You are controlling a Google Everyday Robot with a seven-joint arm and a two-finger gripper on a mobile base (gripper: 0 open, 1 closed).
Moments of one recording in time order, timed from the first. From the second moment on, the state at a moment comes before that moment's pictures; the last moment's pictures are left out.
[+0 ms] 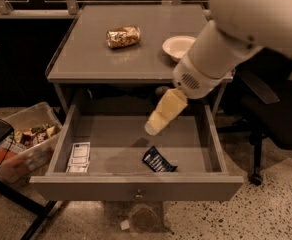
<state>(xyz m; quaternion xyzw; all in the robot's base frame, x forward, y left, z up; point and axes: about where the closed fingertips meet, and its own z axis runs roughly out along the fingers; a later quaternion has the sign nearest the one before) 0.492 -0.078 0.882 -0.45 0.87 0.12 0.18</state>
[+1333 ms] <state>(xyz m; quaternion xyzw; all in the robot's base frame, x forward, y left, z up) 0.505 -0.024 0.733 -0.26 0.96 0.11 0.00</state>
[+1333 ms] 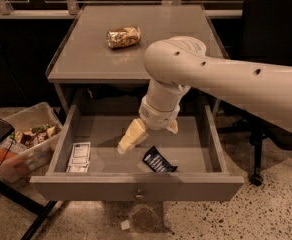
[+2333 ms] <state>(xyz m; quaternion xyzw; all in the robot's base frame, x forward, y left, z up) 0.518 -0.030 0.712 -0.20 0.98 0.09 -0.01</state>
